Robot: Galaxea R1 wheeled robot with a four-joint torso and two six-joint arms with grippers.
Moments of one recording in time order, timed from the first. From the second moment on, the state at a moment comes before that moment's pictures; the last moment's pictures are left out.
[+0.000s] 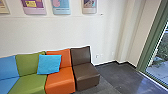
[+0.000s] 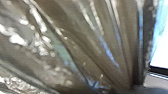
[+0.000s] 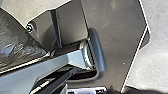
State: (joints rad) left arm 1.40 3.02 -2.75 -0.54 0.17 0.52; right arm -1.54 2.92 -2.53 0.47 -0.04 -0.15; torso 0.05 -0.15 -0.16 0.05
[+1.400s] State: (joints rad) left arm 1.41 3.02 -2.75 -0.53 0.17 0.52; right arm -1.54 2.92 -2.53 0.47 -0.03 -0.15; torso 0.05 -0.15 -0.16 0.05
